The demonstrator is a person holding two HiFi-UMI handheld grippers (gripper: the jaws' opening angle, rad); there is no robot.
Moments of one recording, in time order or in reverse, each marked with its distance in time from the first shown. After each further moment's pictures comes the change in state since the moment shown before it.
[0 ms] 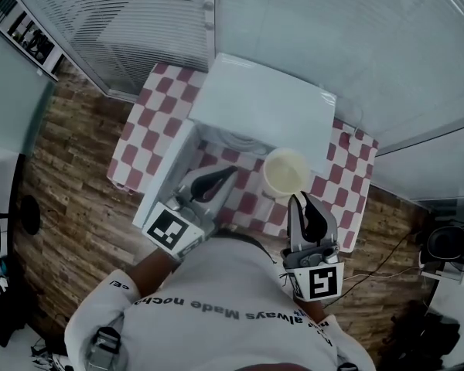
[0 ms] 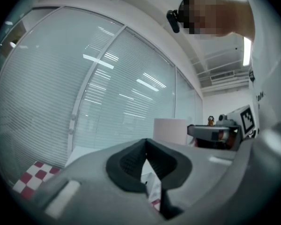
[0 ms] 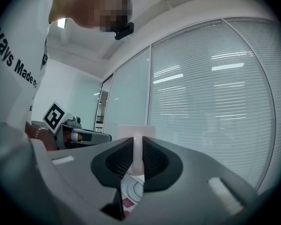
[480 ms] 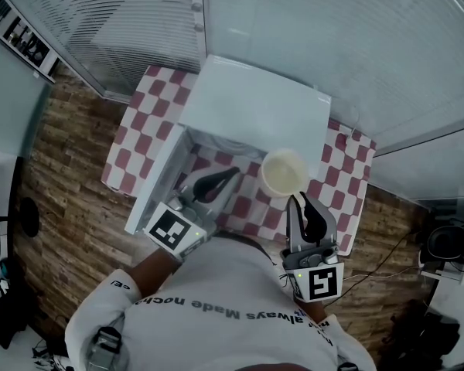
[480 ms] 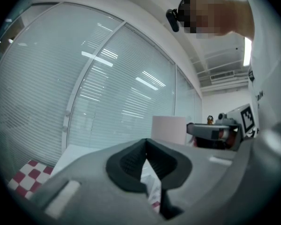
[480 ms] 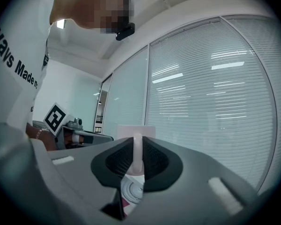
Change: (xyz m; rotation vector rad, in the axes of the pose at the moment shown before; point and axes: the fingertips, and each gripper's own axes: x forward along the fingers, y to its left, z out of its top) left arm 0.040 -0.004 -0.011 -0.009 0.011 -0.017; right arm 0.005 -0.033 -0.010 0.003 0.004 0.005
